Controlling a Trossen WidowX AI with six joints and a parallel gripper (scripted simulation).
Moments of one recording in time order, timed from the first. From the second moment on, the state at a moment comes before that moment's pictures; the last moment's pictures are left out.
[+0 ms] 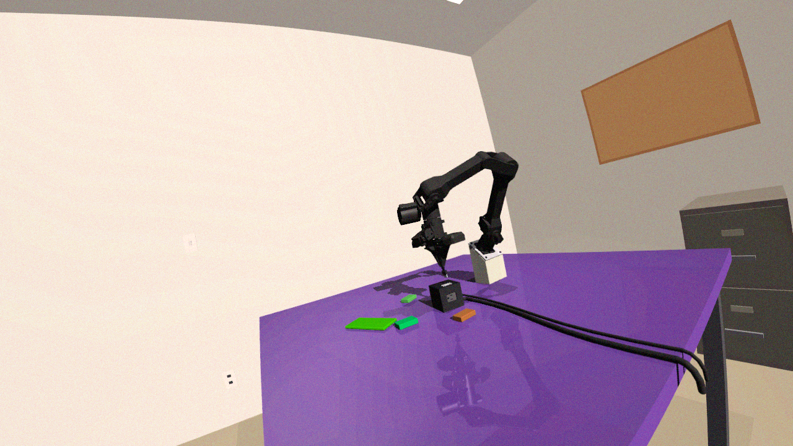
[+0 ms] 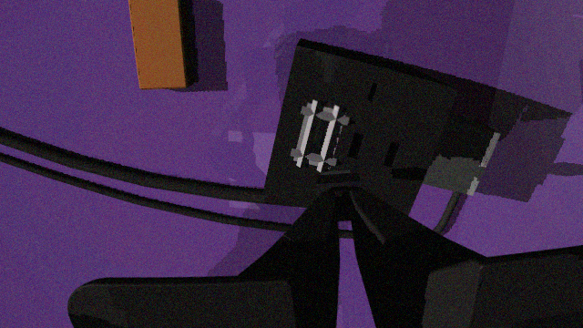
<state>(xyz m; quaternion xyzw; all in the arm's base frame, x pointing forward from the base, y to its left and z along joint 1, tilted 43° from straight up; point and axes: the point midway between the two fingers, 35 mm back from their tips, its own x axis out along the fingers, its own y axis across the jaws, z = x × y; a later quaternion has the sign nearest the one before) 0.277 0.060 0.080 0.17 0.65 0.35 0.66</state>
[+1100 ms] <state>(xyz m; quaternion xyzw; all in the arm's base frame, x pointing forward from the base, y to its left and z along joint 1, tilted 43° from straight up) 0.277 0.060 0.080 -0.12 0.44 0.58 0.67</state>
